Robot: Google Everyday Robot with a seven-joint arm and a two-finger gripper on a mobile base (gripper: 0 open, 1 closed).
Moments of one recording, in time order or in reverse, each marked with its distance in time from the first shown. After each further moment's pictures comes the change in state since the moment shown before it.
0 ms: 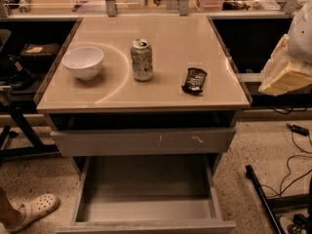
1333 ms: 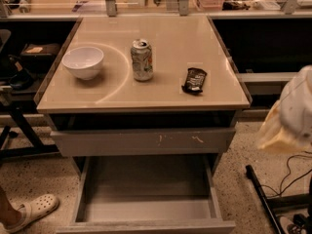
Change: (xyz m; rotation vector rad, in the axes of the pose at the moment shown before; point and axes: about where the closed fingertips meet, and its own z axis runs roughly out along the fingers) arm 0.021 0.087 0.048 -0.080 0.053 0.039
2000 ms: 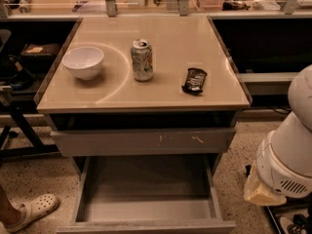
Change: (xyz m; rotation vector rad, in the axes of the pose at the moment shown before) arm 0.028 0.074 0.088 -0.190 0.082 0.034
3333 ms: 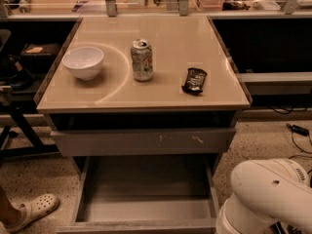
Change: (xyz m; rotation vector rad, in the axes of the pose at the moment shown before) arm -0.008 0.070 0.192 -0.253 -0.022 0.153
